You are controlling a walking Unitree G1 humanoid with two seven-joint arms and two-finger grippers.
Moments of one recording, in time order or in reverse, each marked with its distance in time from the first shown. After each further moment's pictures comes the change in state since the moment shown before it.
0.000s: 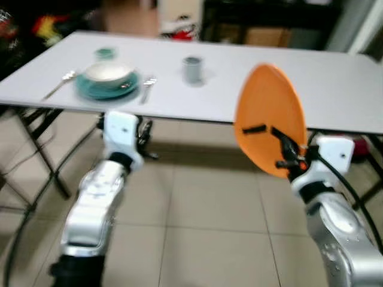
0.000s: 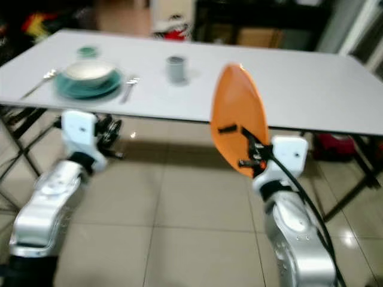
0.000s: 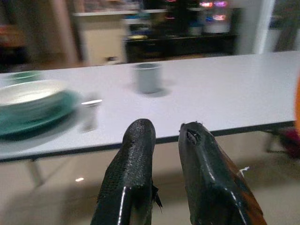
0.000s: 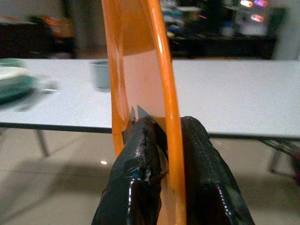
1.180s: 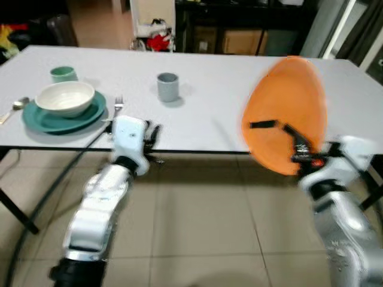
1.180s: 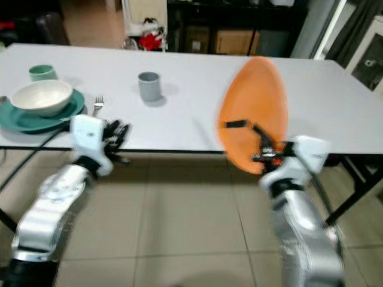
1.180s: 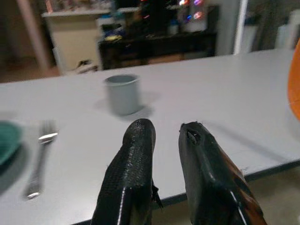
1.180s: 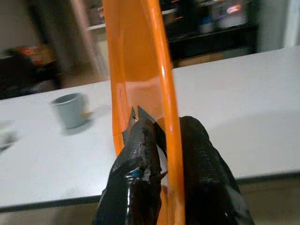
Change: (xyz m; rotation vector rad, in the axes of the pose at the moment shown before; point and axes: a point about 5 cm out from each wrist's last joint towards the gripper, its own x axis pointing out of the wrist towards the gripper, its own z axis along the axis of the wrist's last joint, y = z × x) left arm -0.007 0.011 -0.005 0.039 0.015 0.023; right arm 0.006 0.006 0.006 0.201 -0.036 0.069
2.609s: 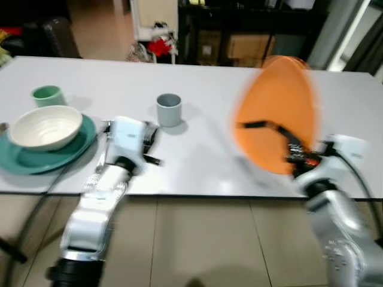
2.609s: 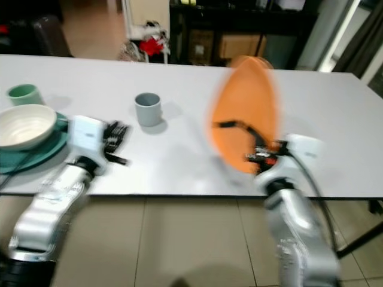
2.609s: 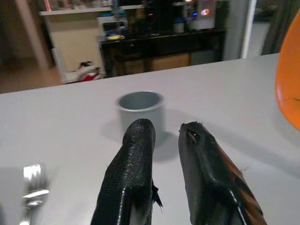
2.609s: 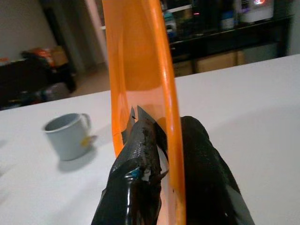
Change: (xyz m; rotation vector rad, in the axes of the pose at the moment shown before) left arm 0.000 -0.001 0.000 -0.001 0.004 -0.017; right arm 0.001 0.004 -0.002 0.021 0.013 0.032
